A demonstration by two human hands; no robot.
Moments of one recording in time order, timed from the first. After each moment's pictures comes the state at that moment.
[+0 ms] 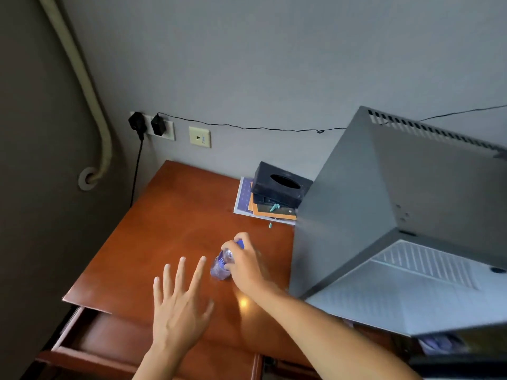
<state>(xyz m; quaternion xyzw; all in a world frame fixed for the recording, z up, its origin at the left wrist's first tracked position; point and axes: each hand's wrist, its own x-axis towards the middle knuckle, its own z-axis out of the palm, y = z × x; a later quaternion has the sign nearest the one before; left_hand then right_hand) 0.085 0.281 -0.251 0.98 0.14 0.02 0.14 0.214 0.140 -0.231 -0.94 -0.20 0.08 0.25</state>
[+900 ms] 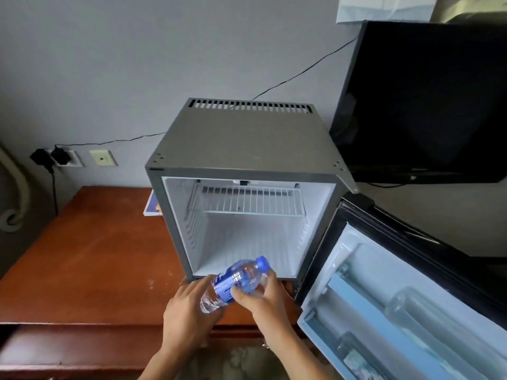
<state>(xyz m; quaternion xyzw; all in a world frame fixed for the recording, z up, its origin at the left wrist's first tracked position) 0.013 -0.062 -0.193 0.95 -0.01 0.09 0.30 0.021 -0.245 -0.162 -0.65 0.09 0.10 0.74</state>
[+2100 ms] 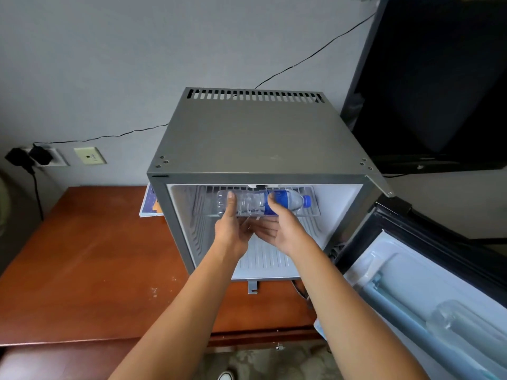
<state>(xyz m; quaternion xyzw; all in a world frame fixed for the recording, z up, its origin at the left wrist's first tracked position) 0.199 -0.121 -0.130 0.40 0.22 -0.11 0.88 0.196 -0.251 -0.116 -0.54 0.23 0.17 0.79</state>
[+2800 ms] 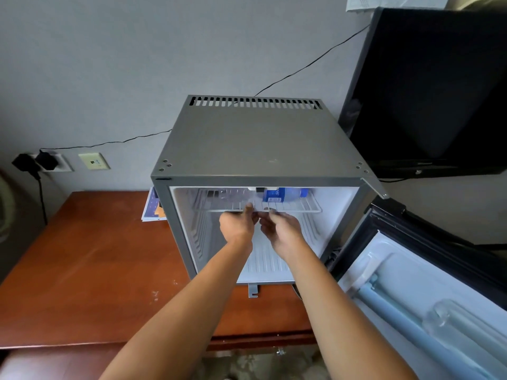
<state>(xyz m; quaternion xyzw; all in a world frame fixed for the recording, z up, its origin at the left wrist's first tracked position) 0.215 -0.144 -0.135 0.62 0.28 0.04 0.73 0.196 -0.245 -0.129 -0.49 0.24 0.06 0.84</state>
